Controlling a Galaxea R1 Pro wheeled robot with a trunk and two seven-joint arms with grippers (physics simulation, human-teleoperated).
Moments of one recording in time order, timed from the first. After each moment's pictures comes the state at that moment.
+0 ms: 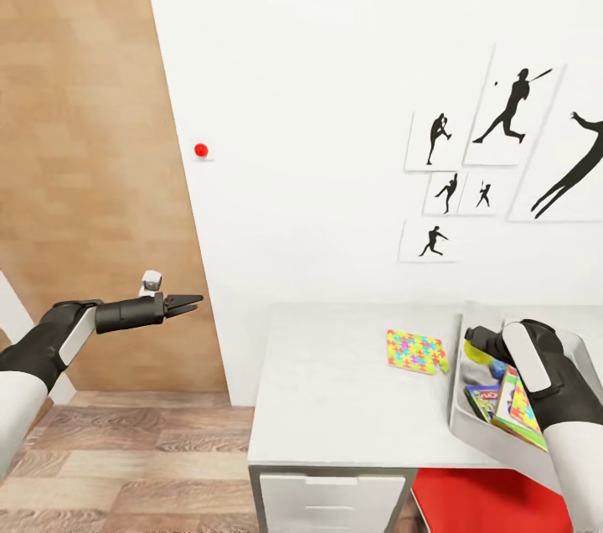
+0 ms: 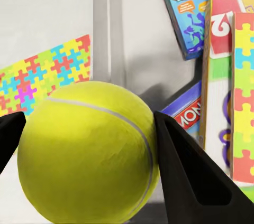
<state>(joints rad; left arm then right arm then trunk) -0.92 0.42 -0.10 -0.65 0.41 0.77 -1.23 -0.70 -0.29 -0.16 -1.02 -0.66 0.84 -0.53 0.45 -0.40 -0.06</state>
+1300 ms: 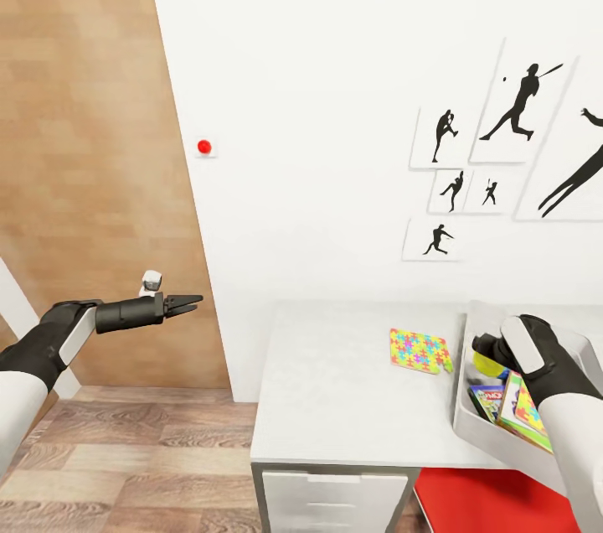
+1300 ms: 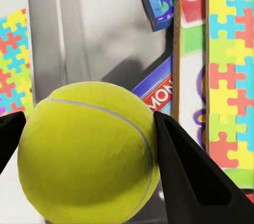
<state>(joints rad) -0.92 0.42 -0.10 -0.65 0.41 0.77 -1.23 -0.82 -0.31 -0.16 -0.76 -0.66 0.83 -0.60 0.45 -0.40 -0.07</state>
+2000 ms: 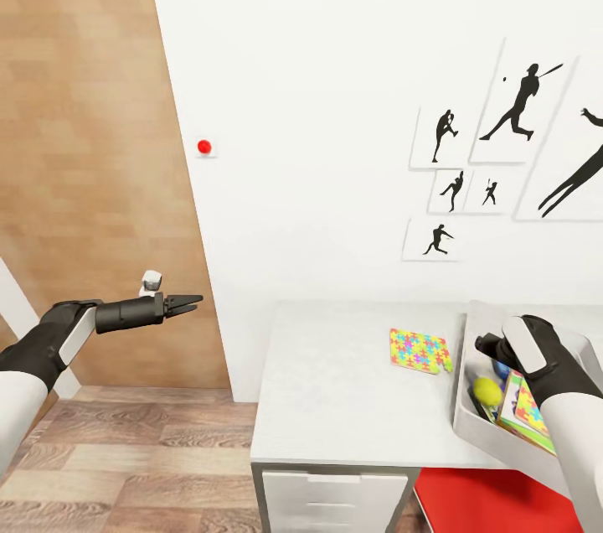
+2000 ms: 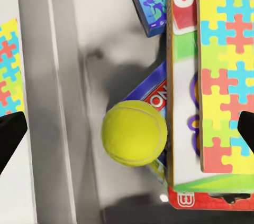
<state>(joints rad) -0.92 0.42 -0.10 -0.65 0.41 0.77 -1.23 -0.83 -0.32 -0.16 -0.75 -0.66 0.81 -0.61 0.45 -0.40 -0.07</state>
